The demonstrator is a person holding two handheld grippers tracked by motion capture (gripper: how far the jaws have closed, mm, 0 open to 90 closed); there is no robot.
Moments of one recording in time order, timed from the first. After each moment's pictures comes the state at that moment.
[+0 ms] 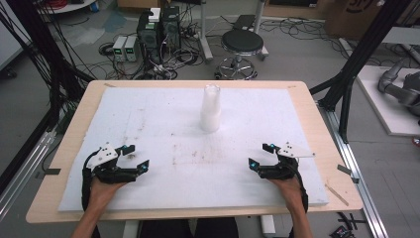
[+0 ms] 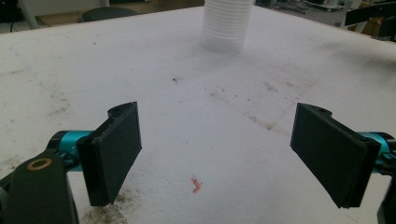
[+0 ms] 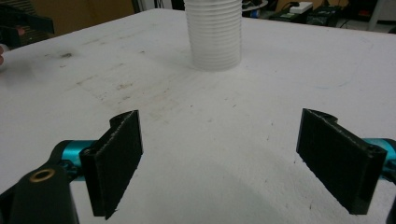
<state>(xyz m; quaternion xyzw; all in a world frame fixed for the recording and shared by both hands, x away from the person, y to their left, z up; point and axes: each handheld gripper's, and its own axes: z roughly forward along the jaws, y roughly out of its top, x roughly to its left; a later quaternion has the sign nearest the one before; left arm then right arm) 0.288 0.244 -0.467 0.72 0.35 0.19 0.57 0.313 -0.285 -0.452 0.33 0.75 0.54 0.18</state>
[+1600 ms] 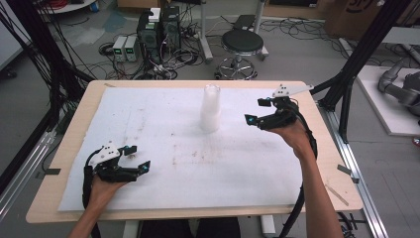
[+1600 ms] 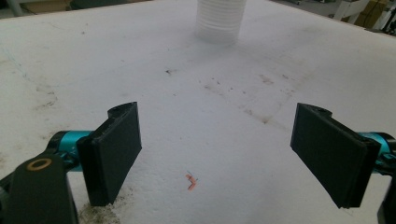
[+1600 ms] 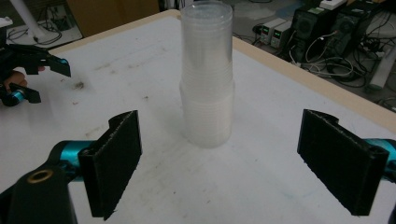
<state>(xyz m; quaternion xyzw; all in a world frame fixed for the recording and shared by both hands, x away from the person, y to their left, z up) 0.292 0.242 -0.468 0.74 0.34 0.17 0.56 0.401 -0.255 -0.312 0.28 0.82 0.48 0.14</state>
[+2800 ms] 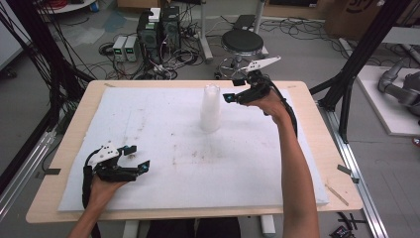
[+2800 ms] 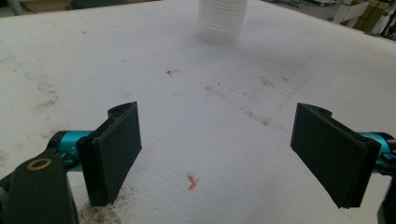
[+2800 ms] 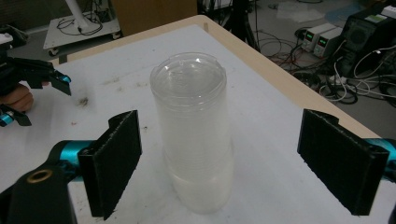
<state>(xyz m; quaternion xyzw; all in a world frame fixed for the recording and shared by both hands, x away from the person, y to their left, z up) 0.293 0.244 -0.468 0.73 0.35 0.16 0.56 0.495 -0.199 -0.310 0.20 0.84 0.49 0.08</state>
